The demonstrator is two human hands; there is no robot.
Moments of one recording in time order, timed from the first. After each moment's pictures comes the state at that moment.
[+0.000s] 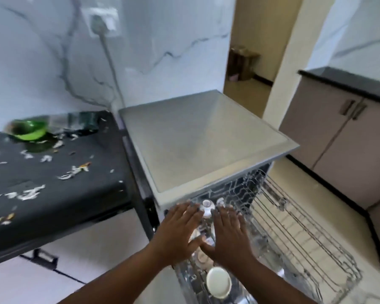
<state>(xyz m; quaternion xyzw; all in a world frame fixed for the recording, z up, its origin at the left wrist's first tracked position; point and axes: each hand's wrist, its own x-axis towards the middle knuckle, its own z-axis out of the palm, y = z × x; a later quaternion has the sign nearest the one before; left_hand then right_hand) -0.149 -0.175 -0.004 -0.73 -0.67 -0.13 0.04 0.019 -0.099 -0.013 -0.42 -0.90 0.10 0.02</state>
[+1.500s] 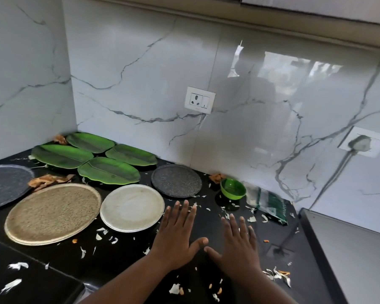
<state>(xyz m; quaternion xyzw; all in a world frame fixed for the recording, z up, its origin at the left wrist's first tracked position) -0.588 -0.441 0.060 -0.31 -0.93 -0.12 0.13 -0.514 -0.262 0.073 -0.14 -0.99 -0.02 0.03</state>
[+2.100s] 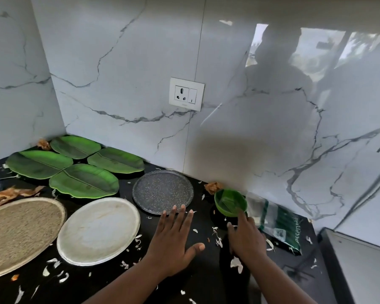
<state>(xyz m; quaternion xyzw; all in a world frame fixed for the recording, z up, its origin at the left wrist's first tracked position) -0.665 -0.350 0.043 -0.28 -0.95 -0.08 0.10 -0.636 -0.135 0.077 -0.21 -0.96 0.16 0.08</state>
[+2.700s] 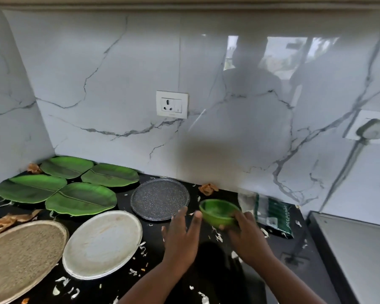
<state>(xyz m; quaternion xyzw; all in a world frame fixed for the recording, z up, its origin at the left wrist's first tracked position) -0.619 -0.335 0.124 -0.10 -0.84 -0.53 -0.04 -0.579 -0.158 0.113 -0.10 -0.94 0.28 0.15</state>
